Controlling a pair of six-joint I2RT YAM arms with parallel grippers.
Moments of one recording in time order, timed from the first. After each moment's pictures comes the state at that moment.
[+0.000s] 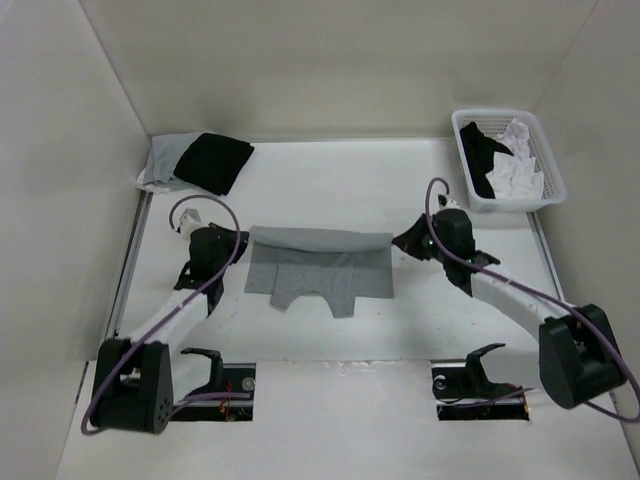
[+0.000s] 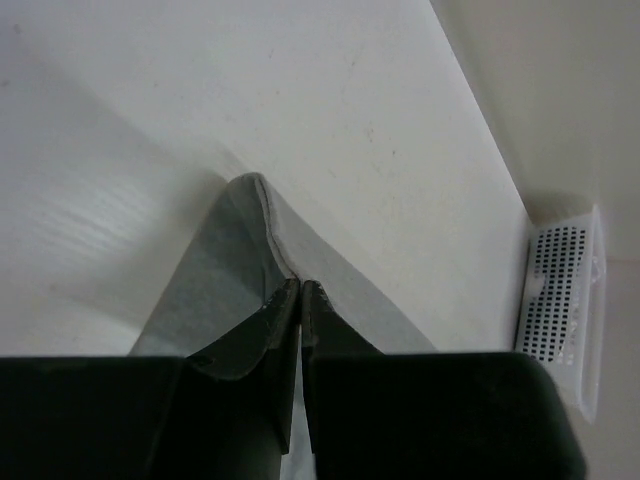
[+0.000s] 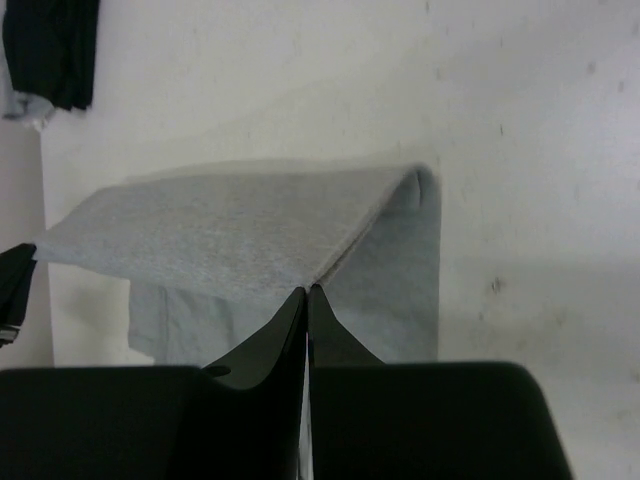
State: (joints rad) left arm -0.12 1.15 0.42 0.32 -0.07 -1.00; right arm 0.33 1.27 0.64 0.11 -0.13 0.76
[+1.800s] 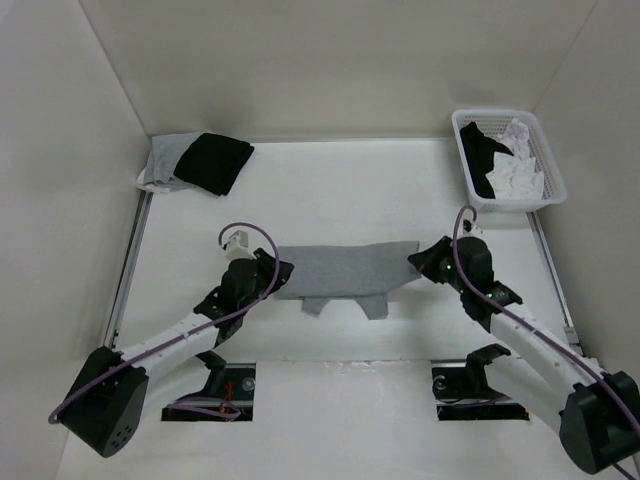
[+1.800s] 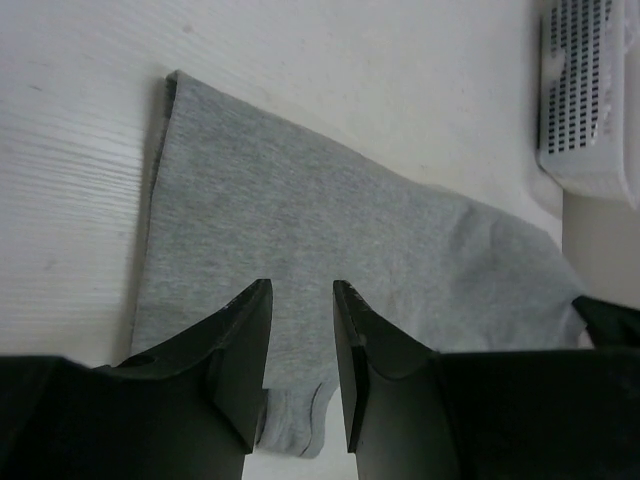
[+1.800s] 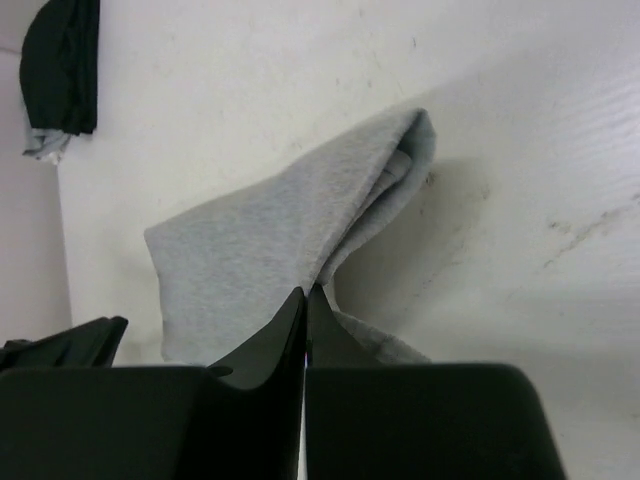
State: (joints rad) left arm -0.53 0.96 0.22 0.31 -0.15 -0.98; right arm 0.35 0.89 0.38 0.02 -0.03 0.90
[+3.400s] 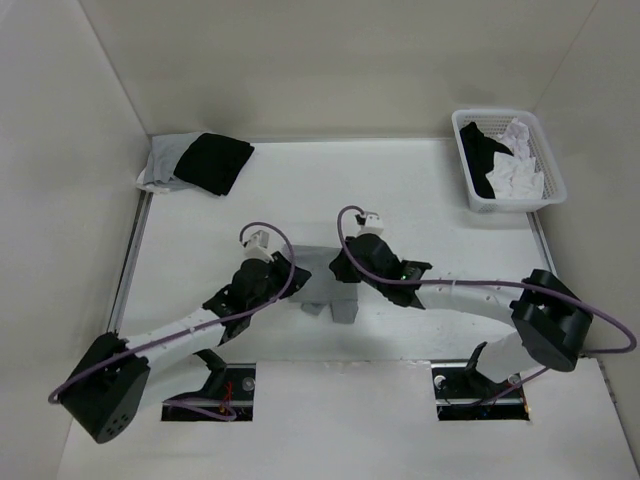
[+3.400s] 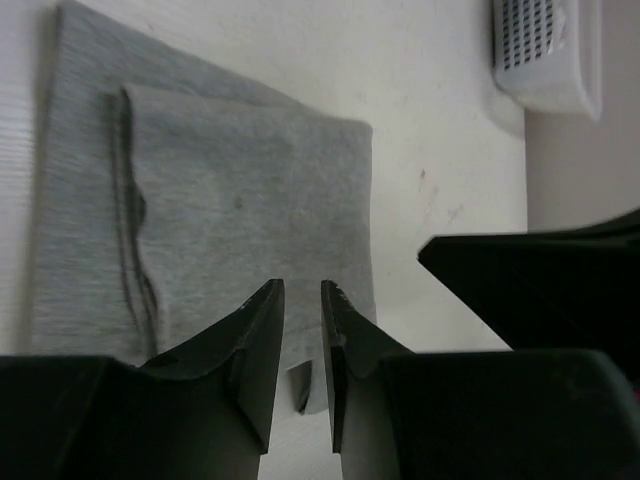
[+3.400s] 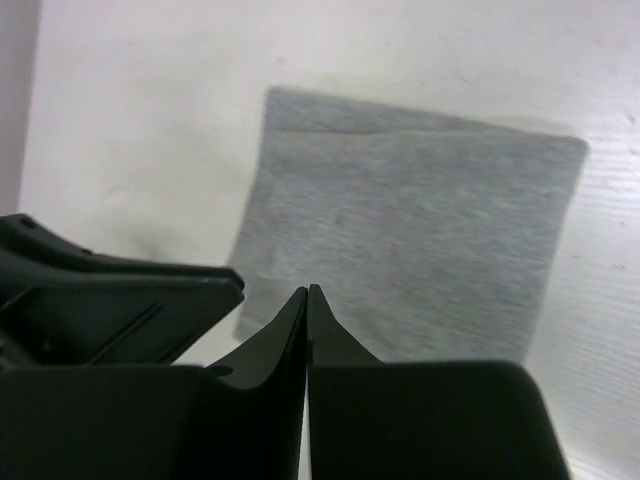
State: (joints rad) left arm -0.62 0.98 0.27 0.31 -0.05 -0.97; right arm 0.96 1.47 0.86 0.06 0.28 0.82
